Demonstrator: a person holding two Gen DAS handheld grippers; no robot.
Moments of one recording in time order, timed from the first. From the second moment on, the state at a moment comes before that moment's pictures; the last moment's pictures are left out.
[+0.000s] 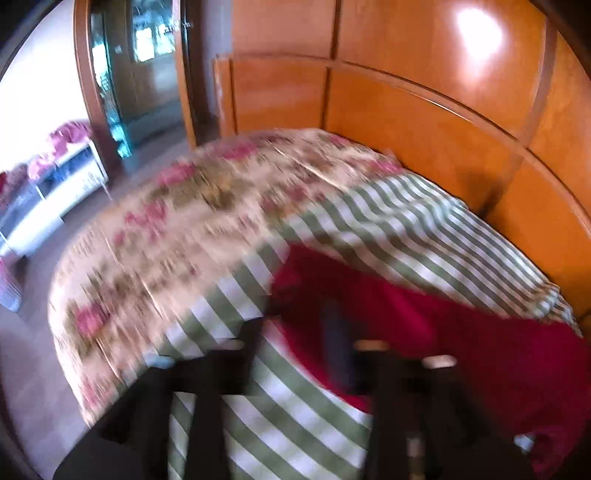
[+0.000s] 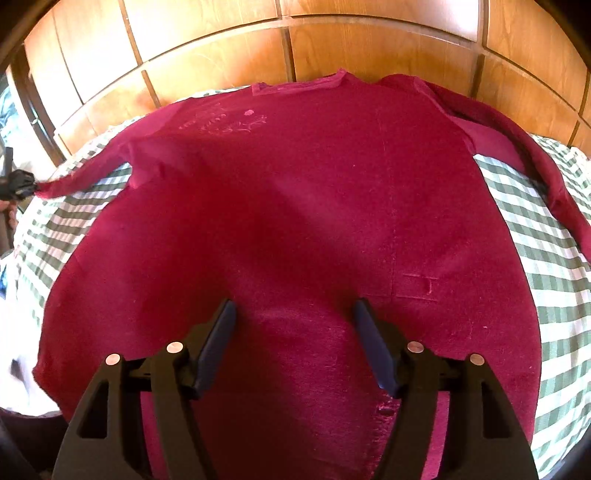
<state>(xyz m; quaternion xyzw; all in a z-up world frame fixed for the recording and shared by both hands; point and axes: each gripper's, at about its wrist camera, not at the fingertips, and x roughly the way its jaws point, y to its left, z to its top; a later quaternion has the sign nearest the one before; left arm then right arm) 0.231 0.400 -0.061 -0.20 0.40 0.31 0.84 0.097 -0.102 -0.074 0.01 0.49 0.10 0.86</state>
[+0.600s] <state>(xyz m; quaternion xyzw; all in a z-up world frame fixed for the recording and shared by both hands) 0.085 0.143 -0.106 -0.22 0.50 -0.14 0.83 0.033 -0.224 -0.066 0.04 0.52 -0.02 0.85</state>
